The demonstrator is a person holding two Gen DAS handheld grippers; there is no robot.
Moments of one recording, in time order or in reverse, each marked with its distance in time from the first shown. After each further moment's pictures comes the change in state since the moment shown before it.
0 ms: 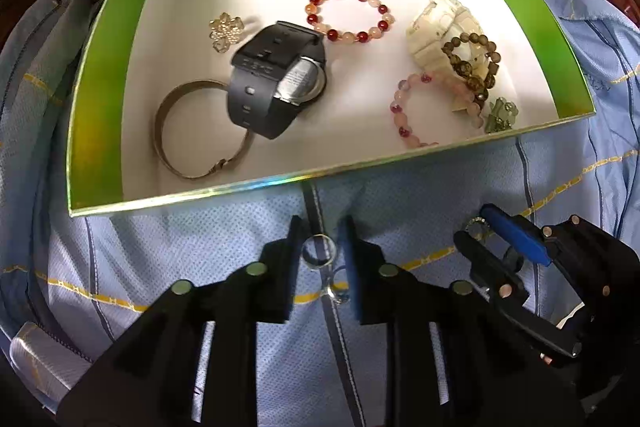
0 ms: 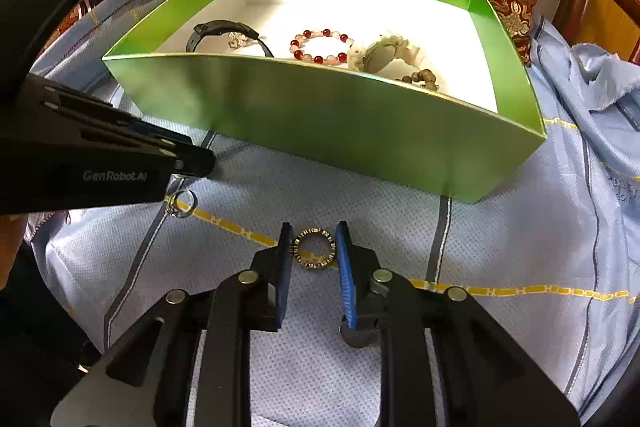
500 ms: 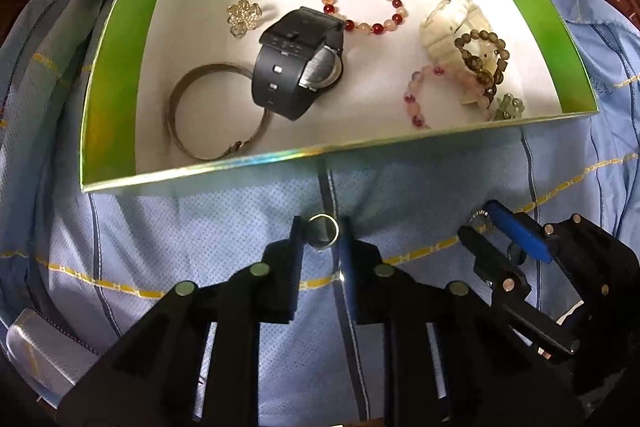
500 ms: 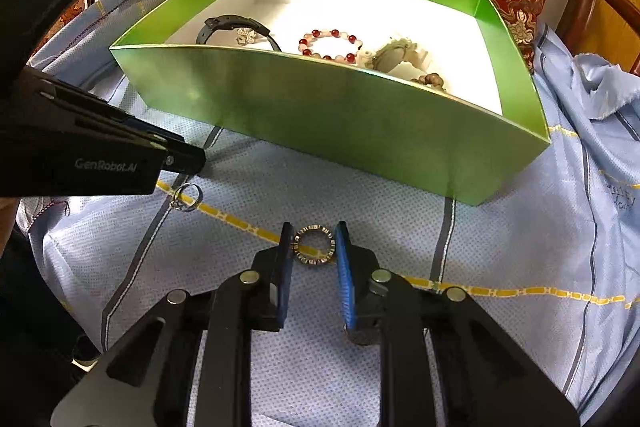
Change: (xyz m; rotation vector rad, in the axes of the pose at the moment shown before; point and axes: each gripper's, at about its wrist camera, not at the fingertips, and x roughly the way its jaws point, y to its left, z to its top) left arm -0.005 0.007 -0.013 -0.045 0.012 0.009; right arm -0.002 0.004 -0.001 -0.021 -0.004 -0.004
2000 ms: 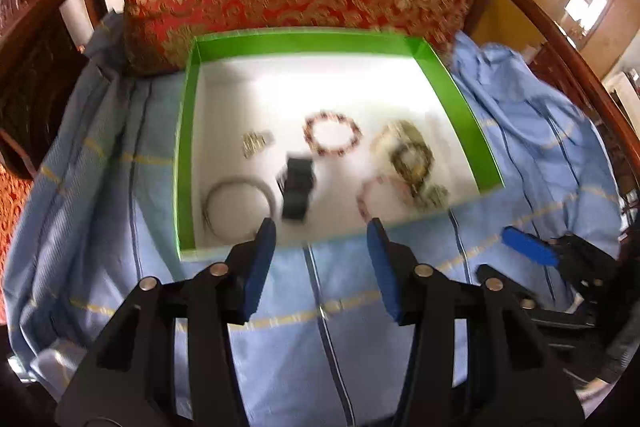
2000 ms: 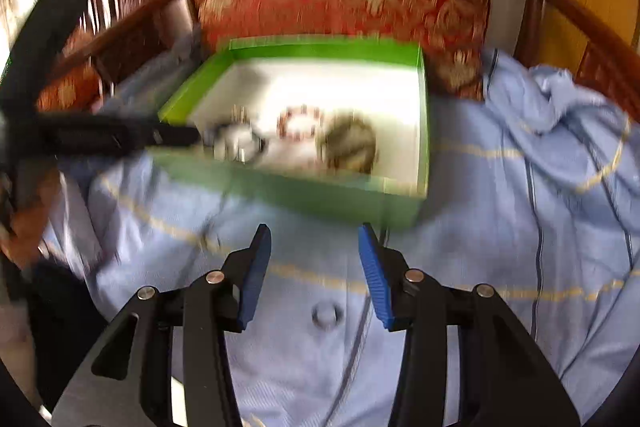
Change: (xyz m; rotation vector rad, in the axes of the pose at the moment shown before) left arm -0.099 0.018 -0.003 0.032 -0.279 -0.116; right arm -0.075 -0.036 -0.001 0.089 -0.120 0.035
